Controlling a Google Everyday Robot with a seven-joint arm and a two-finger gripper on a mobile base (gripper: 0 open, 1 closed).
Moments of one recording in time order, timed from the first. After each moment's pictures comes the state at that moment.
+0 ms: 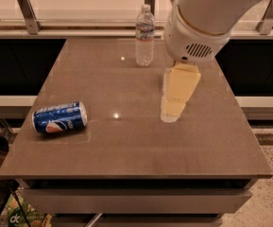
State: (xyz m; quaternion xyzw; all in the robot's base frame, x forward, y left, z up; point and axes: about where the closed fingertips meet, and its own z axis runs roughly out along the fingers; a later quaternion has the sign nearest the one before) arm 0.458 -0.066 0.983 -0.67 0.71 -0.05 0.20
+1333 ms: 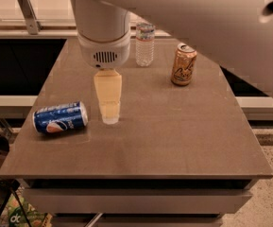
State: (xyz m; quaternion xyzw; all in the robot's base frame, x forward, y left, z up) arm 0.479 0.050 0.949 -0.73 0.67 -0.09 0.12
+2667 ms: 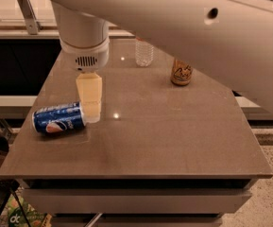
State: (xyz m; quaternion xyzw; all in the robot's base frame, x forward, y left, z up) arm 0.501 0.098 0.927 -0.75 0.64 -0.06 0.14
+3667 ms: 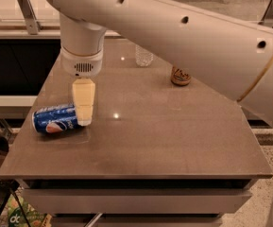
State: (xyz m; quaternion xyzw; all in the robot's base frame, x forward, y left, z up) arm 0.521 0.133 0.885 -0.78 0.62 0.03 0.13
